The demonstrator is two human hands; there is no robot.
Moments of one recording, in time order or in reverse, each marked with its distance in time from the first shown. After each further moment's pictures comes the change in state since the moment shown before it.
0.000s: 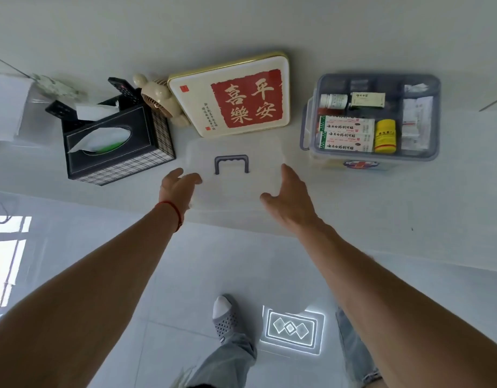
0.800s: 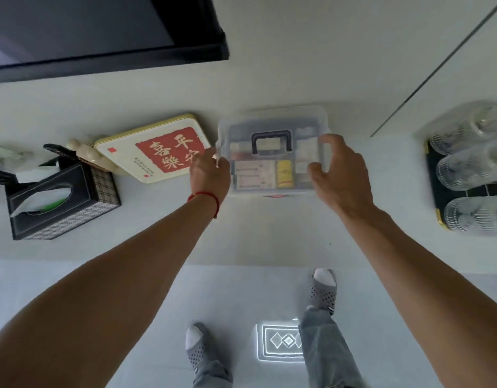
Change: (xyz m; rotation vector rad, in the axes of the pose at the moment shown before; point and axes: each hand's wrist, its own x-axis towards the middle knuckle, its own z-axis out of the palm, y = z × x) left_hand -0.119 0.144 0.181 0.321 -0.002 0.554; right_hand -0.018 0.050 -0.238 -0.210 0.511 -0.095
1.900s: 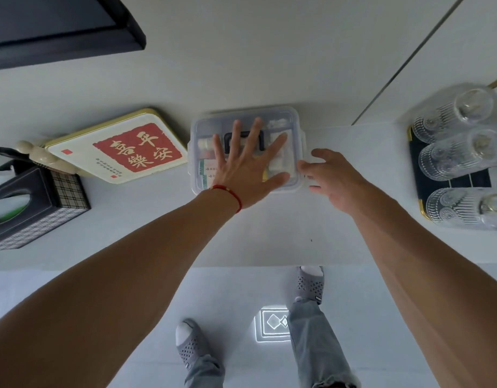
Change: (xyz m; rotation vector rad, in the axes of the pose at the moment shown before) left_hand -0.008 0.033 0.089 0.796 -0.319 0.710; right_hand 0.046 0.066 0.012 0.655 -0.370 0.589
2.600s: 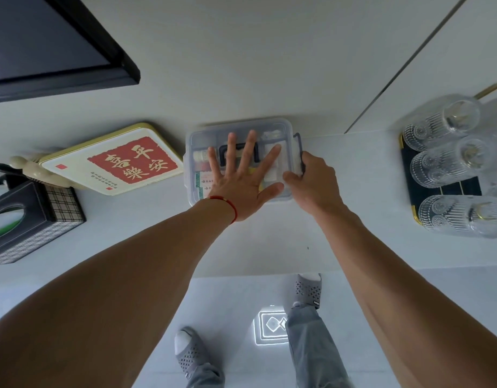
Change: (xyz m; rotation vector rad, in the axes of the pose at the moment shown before) left_hand 0.004 -0.005 0.014 -0.006 -0.006 -0.001; right_hand -0.021 -0.014 0.028 -0.538 0.220 -0.328
